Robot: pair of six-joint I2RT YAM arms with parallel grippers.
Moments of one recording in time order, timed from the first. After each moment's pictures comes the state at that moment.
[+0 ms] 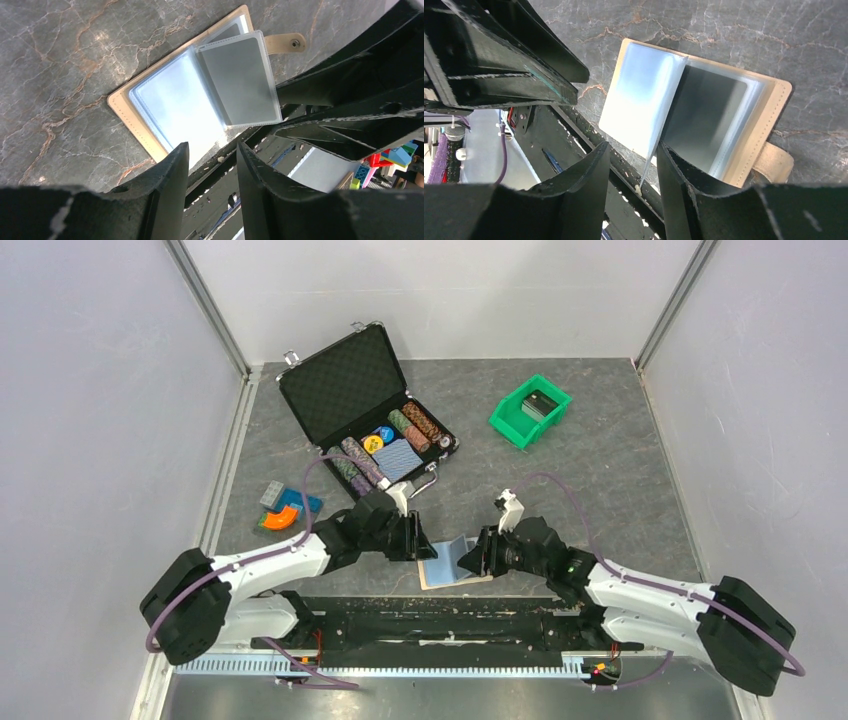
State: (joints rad) left arm -0.83 1.19 0.51 -0.04 0.26 -0.80; right arm 0.89 0.97 0.24 0.22 -0.15 0.75
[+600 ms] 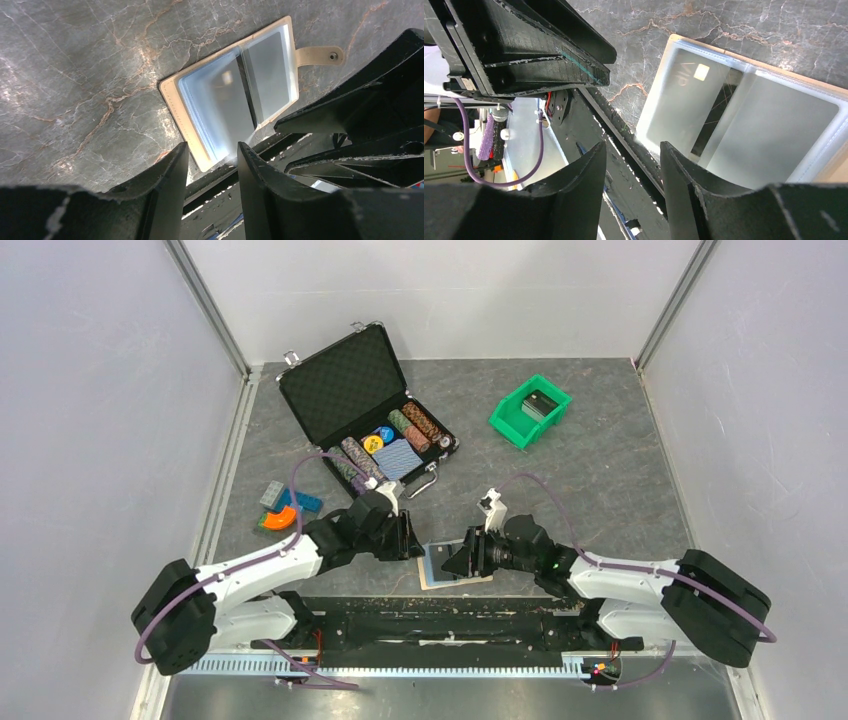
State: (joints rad) left arm -0.83 1.12 0.54 -0.23 0.12 -0.80; right arm 0.91 1.16 0.26 0.45 -0.28 0.83
